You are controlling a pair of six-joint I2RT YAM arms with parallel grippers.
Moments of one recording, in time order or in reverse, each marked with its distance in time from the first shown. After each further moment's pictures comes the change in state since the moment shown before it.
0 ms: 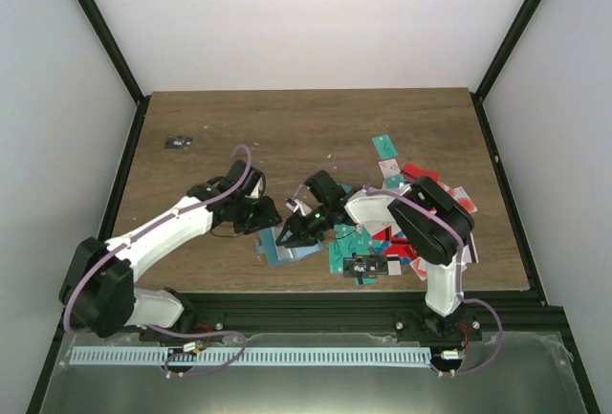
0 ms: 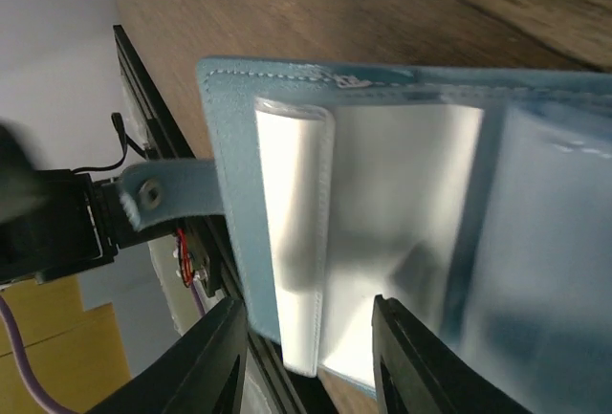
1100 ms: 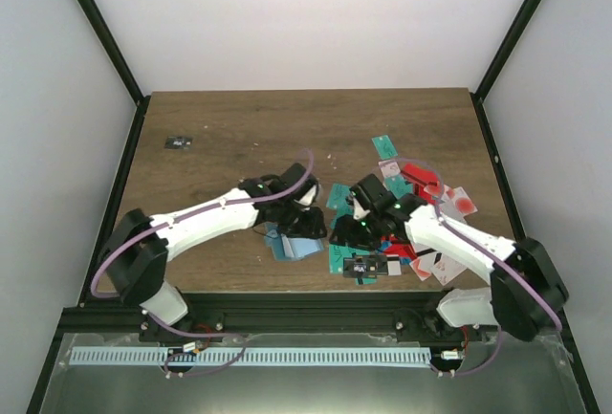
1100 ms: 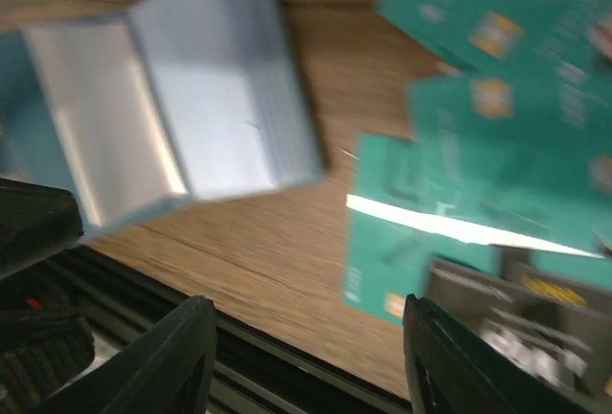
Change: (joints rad) left arm -0.248 0.245 0.236 0.008 0.067 0.084; right arm -0.076 -0.592 -0.157 -0.552 0.523 0.038
